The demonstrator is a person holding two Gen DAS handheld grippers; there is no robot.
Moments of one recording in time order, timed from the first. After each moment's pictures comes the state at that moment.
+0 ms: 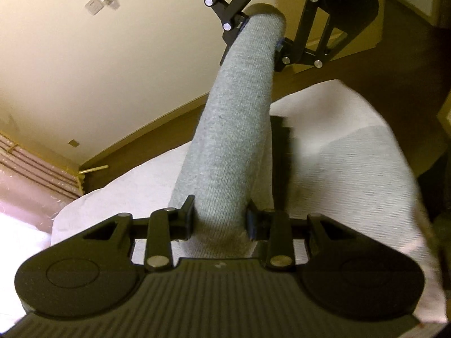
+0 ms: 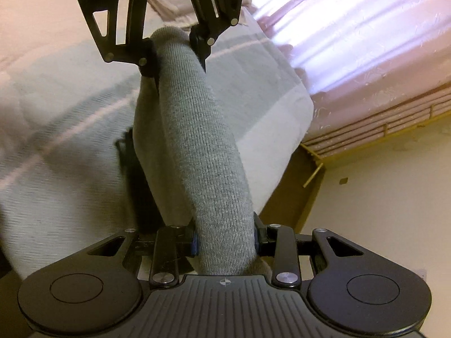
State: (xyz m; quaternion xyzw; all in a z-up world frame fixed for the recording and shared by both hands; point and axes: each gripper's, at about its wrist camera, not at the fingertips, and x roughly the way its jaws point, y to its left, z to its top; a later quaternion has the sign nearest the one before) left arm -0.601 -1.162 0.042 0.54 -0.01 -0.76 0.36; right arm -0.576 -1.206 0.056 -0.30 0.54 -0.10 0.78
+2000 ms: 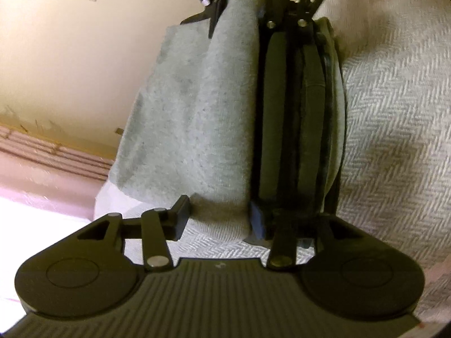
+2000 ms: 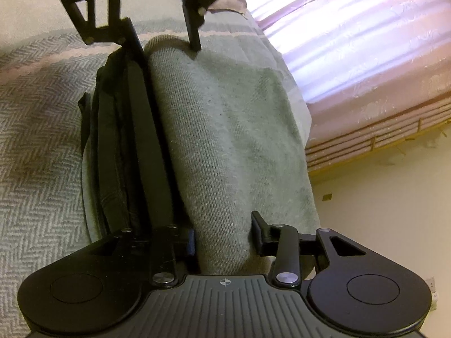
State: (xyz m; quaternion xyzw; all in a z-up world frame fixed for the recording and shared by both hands) left arm -0.605 -1.140 -0.205 0.59 -0.13 -0.66 0.44; right arm -0.588 -1.207 -0.148 -0.36 0.47 -0.15 0.79
